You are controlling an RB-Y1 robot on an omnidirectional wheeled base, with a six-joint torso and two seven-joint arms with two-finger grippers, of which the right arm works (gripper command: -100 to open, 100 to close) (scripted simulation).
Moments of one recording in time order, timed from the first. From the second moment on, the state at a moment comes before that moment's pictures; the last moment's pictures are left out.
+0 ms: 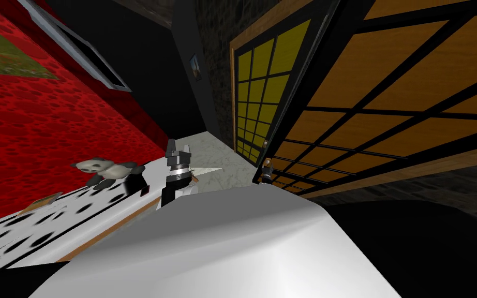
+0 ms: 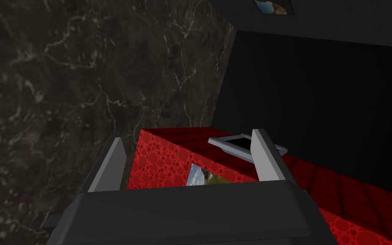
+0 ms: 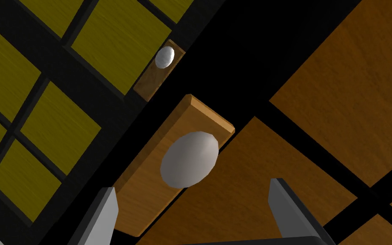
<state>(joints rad) -0.05 -0.11 -0.17 -0.67 -0.48 -0.88 -0.65</state>
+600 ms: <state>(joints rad) -0.05 -0.11 -0.14 -0.67 -0.54 -0.89 -0.80</state>
